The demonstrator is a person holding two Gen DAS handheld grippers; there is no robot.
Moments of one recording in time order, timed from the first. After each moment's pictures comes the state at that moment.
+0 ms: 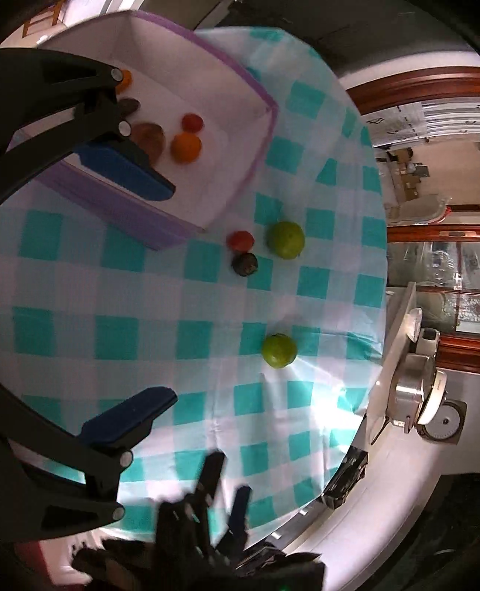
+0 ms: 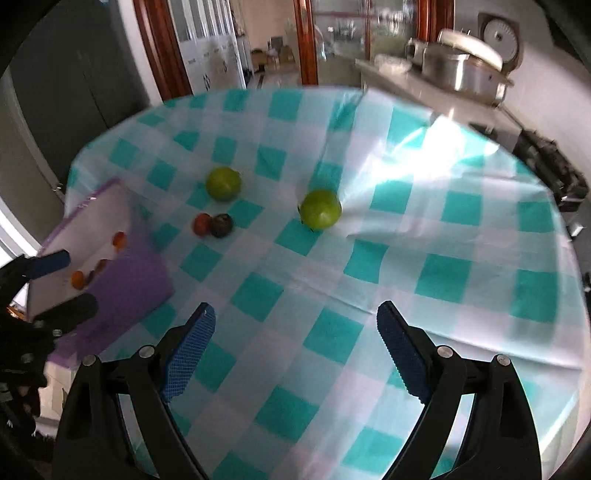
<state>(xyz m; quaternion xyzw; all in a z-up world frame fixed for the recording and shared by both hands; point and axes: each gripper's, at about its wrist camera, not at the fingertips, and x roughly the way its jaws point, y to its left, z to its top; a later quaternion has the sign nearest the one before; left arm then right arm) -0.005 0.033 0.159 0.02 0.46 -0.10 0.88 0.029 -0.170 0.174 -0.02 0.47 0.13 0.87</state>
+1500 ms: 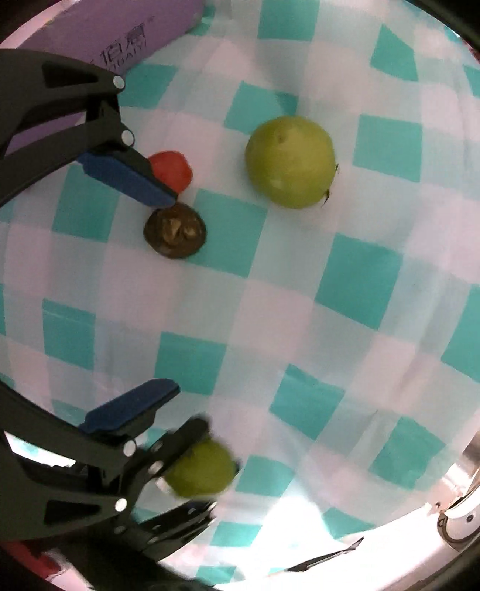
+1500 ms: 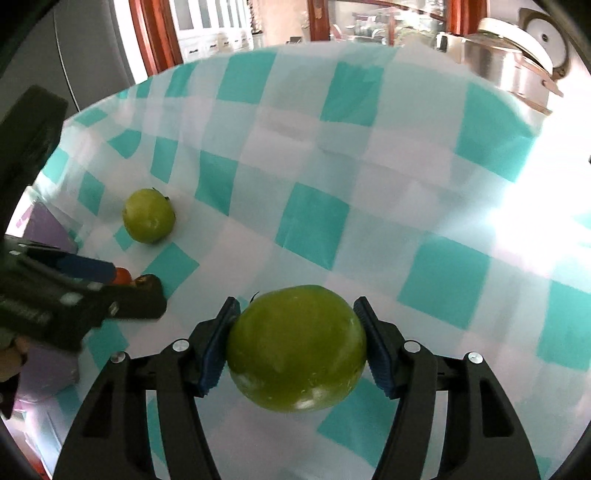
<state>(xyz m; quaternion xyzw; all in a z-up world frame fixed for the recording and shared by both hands) 0.212 0.020 0.044 -0.07 0.63 -0.08 0.77 0.196 -0.162 0.075 -0.03 0.45 0.16 0.88</state>
